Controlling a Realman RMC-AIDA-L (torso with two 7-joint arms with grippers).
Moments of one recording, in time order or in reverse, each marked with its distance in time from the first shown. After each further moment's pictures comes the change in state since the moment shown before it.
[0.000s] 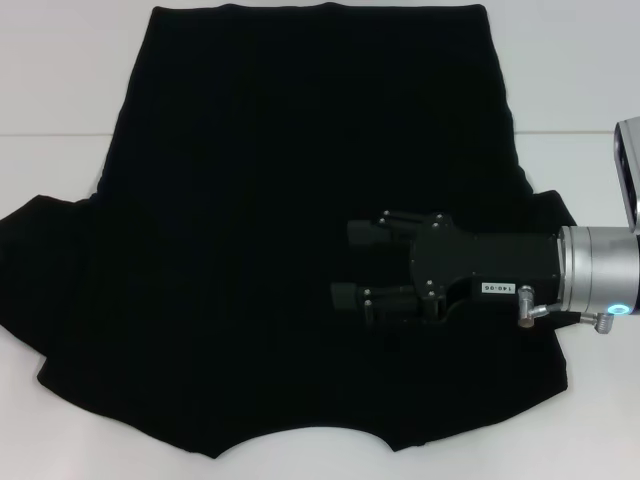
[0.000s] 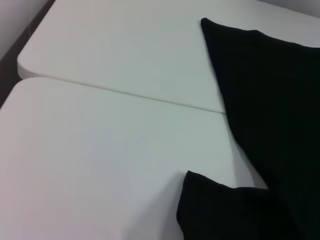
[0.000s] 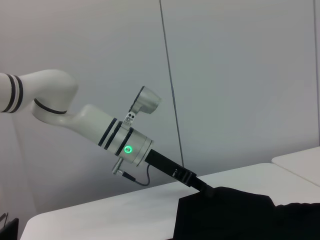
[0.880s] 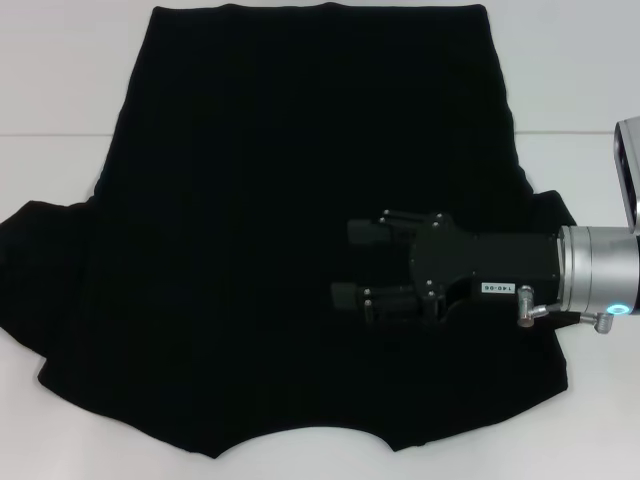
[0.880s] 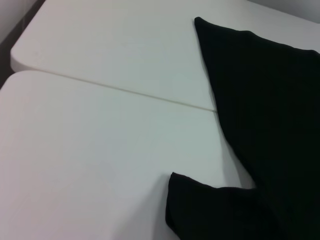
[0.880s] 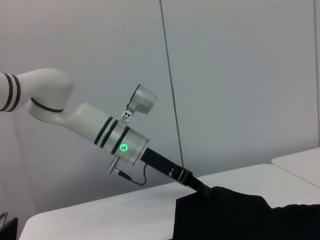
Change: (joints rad) left arm 0.012 0.000 -0.012 0.023 -0.009 0.057 -0.013; right arm 0.001 0.000 0.002 0.002 0.000 0.001 -0.007
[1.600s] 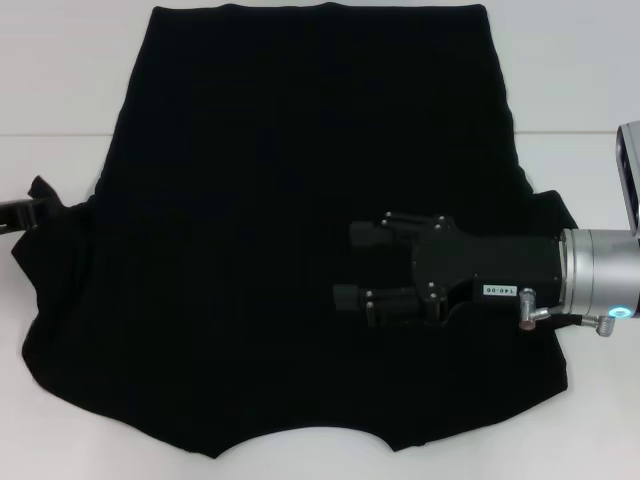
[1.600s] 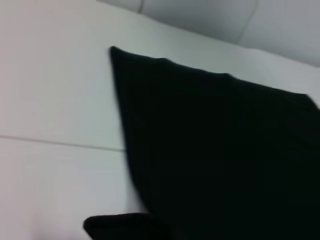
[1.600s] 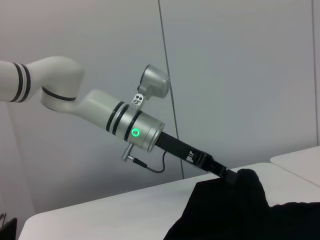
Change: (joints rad) left arm -0.070 0.011 0.012 -0.002 -0.077 0.113 0.057; right arm -0.007 0.000 0.002 0.002 0.000 0.000 -0.003
